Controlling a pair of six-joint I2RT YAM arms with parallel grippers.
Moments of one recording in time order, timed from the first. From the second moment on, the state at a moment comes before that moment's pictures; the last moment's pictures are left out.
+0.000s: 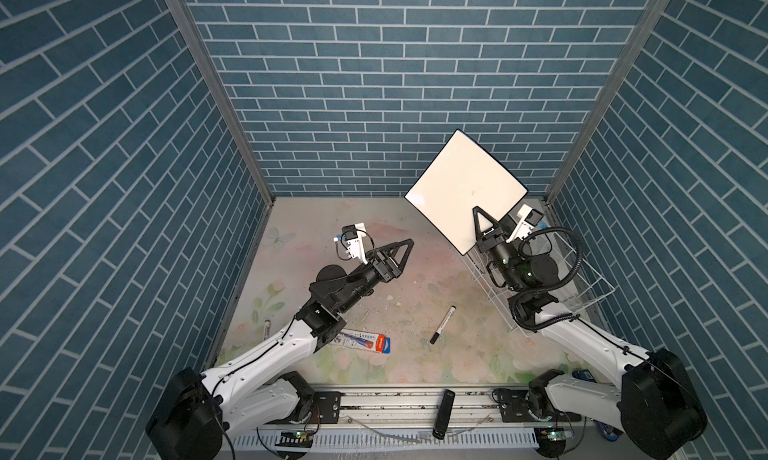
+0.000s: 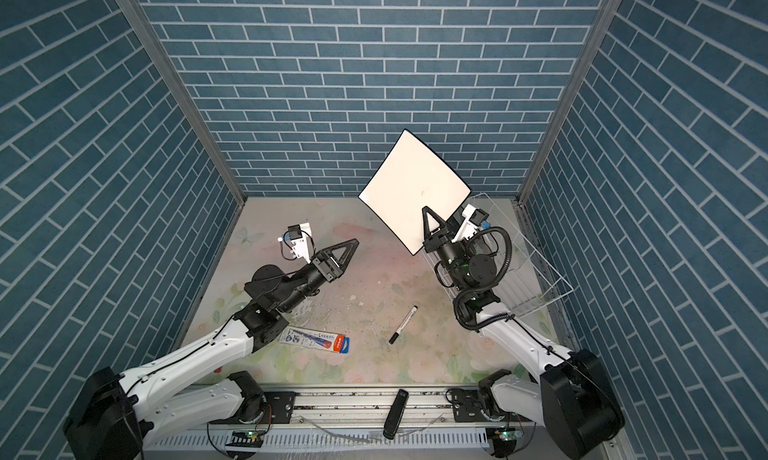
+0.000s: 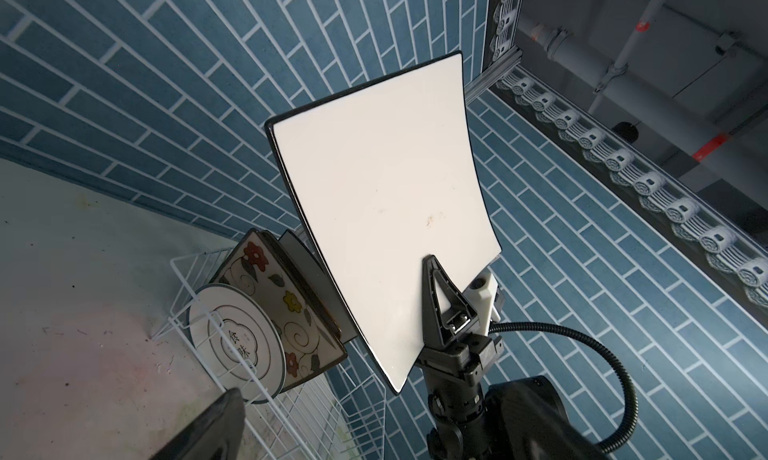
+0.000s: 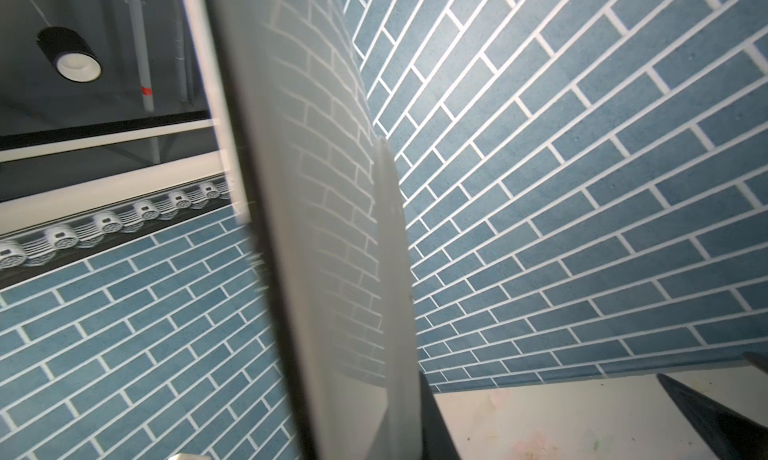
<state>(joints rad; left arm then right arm) -0.69 1.06 0.60 0.67 0.14 -0.98 0.53 1.17 0.61 1.01 -0.07 0.77</state>
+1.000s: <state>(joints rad) -0.63 1.51 0.72 1.24 0.22 -1.18 0.79 1.20 0.62 1.09 0.12 0.62</state>
